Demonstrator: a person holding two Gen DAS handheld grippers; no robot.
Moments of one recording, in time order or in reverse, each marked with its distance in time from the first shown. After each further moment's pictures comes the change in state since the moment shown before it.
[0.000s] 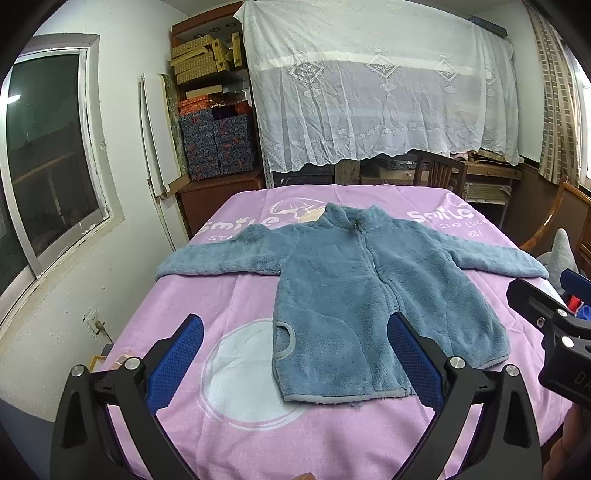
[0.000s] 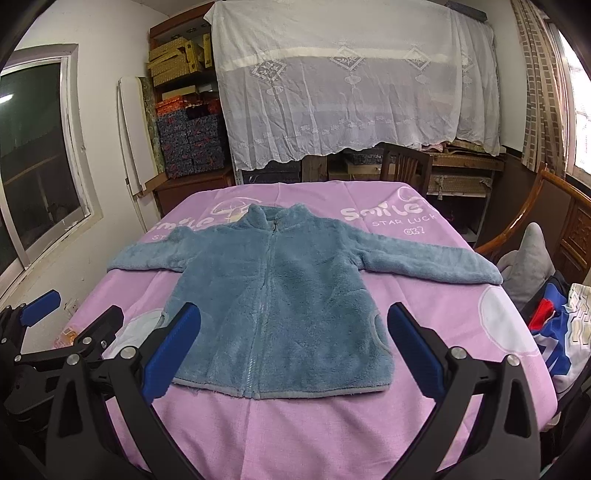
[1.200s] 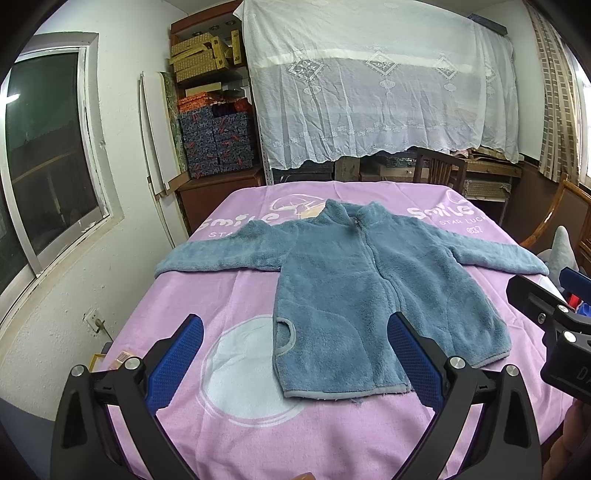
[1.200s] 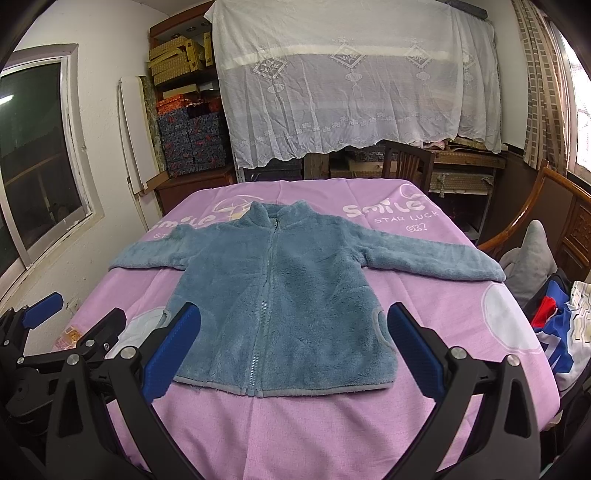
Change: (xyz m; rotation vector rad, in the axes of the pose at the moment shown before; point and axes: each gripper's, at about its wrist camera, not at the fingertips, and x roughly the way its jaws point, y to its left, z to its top) left arm 0.001 0.001 -0.005 0.002 0.007 0.000; right arm 0.003 0.004 0.000 -0.005 0.007 0.001
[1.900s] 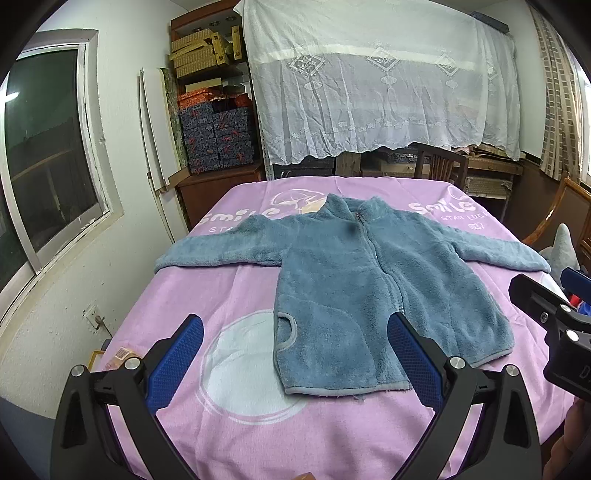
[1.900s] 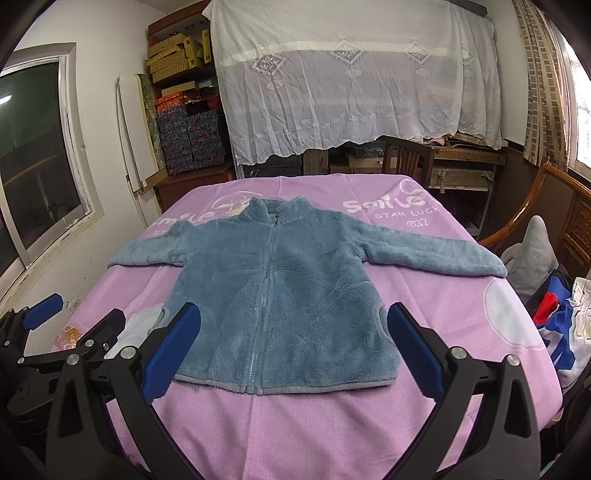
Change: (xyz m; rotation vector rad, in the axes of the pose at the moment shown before) left arm 0.004 0.000 -0.009 0.001 0.009 0.003; right arm 0.005 0.001 -0.006 0.007 0.008 0.001
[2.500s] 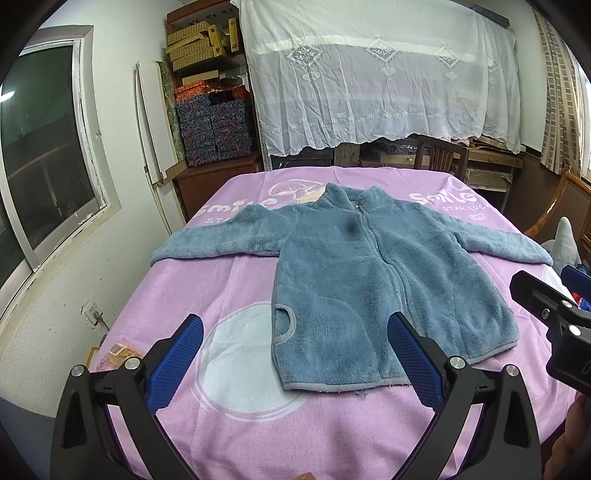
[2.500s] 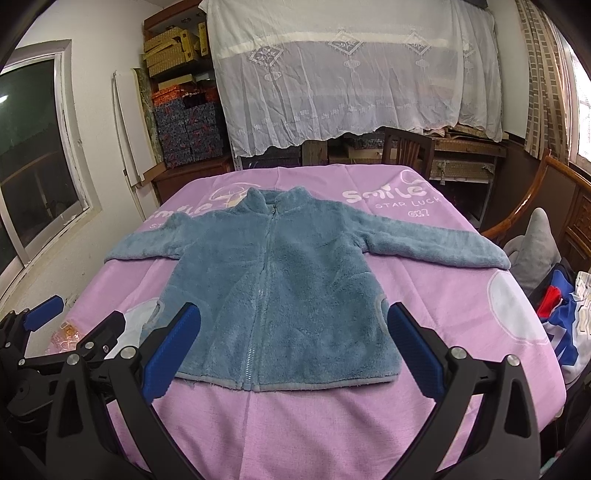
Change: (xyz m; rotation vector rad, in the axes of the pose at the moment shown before) left arm 0.008 -0.002 -0.001 0.006 0.050 -0.005; right arm 0.015 -0.004 -0.003 0.013 0.042 0.001
